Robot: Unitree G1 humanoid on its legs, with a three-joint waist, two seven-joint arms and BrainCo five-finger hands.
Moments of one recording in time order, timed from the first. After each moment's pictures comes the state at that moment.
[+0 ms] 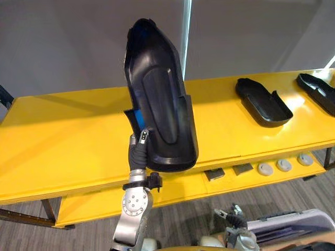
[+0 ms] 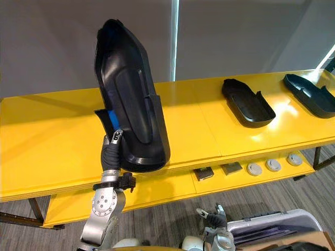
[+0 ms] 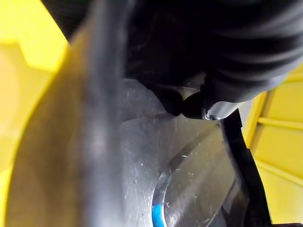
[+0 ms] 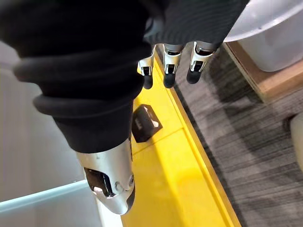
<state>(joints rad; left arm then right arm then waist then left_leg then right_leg) 0.16 -0.05 -0.27 -0.30 -0.03 -0.16 0.28 0.19 0.01 -0.15 0.68 0.11 -0.08 -0.13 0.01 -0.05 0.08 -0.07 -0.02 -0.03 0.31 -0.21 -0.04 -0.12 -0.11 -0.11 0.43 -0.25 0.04</state>
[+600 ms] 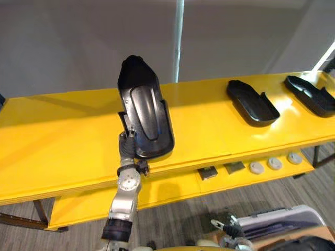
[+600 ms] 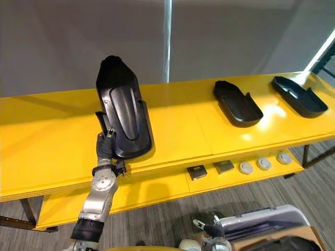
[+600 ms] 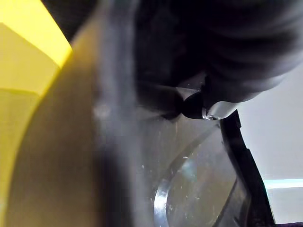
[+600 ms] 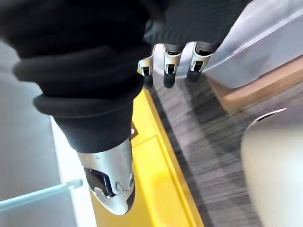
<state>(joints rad) -0.16 0.03 -0.01 0.18 0.05 -0.04 0.40 0.20 0.01 -0.15 0.80 0.07 -0.09 -0.08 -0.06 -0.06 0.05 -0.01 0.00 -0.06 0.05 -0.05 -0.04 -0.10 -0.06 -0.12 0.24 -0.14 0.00</state>
